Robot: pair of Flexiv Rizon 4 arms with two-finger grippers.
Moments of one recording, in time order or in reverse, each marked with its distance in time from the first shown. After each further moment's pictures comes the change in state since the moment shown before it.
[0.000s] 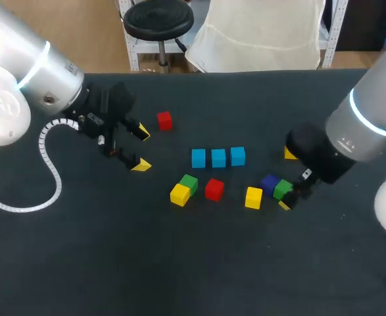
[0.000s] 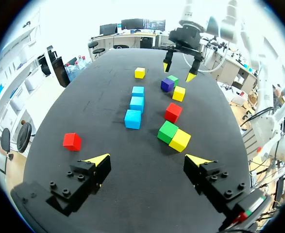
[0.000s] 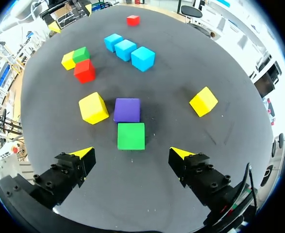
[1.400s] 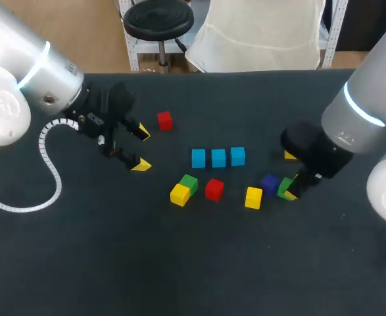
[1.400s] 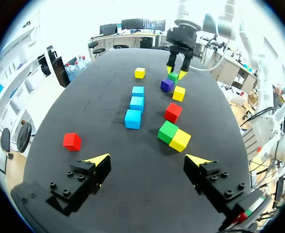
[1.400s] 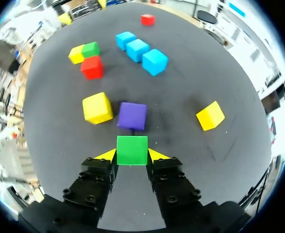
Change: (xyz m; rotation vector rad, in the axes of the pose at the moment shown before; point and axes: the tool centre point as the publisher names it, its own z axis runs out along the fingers) left arm 0.000 0.000 0.000 0.000 0.000 0.000; right arm -0.005 -0.001 -0.004 -0.043 0.026 -0.155
